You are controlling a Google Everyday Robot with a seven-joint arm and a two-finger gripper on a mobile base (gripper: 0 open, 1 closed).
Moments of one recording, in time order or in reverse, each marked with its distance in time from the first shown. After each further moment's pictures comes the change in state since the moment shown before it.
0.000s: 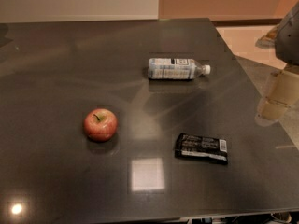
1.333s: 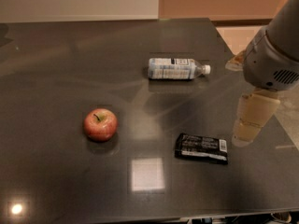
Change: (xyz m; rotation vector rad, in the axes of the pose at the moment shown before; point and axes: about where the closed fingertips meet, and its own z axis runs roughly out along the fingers) arm -0.030 0.036 0.038 -0.109 -0.031 -0.088
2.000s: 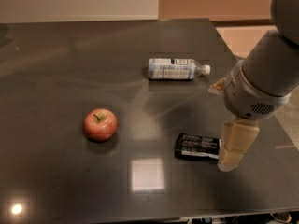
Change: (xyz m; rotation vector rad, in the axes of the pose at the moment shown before) arm -0.012 0.032 0.047 -0.060 -0.023 -0.060
